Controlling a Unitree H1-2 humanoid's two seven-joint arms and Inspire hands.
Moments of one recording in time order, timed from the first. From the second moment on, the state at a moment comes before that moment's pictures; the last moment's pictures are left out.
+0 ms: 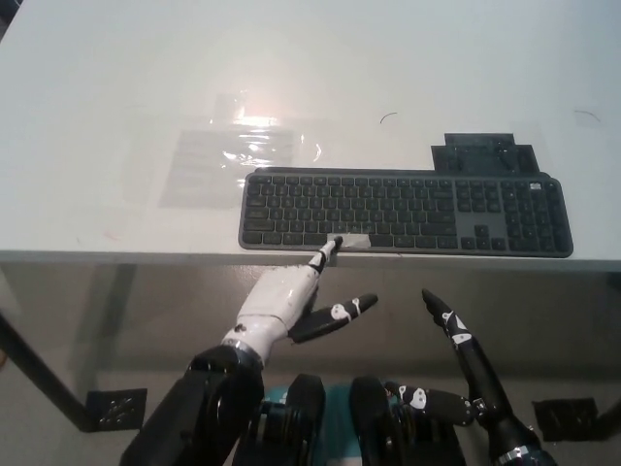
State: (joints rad) left_arm -0.46 0.14 -0.49 0.41 0.76 -0.01 0.07; right_arm -0.13 -0.08 0.16 0.36 -0.21 -0.39 -0.02
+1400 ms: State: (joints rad) left_arm 0.01 0.31 -0.28 -0.33 0.31 -0.08 -0.12; right_arm -0.12 -0.08 0.16 0.38 -0.21 -0.39 -0.02
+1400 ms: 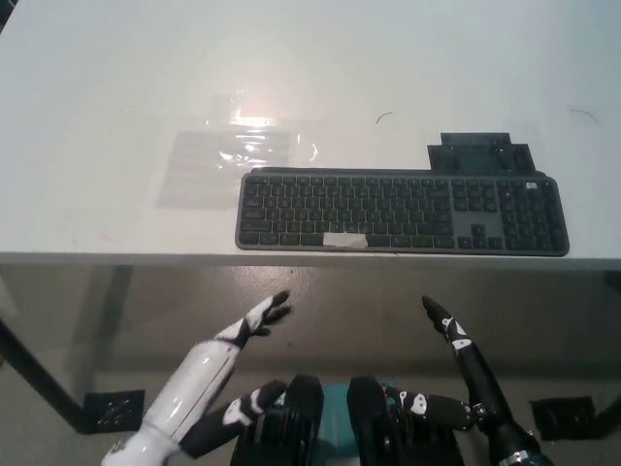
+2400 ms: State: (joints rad) left_arm -0.03 0.24 -0.16 0.16 0.13 -0.31 -0.12; right_arm -0.12 -0.07 0.16 0.38 -0.18 -0.40 0.00
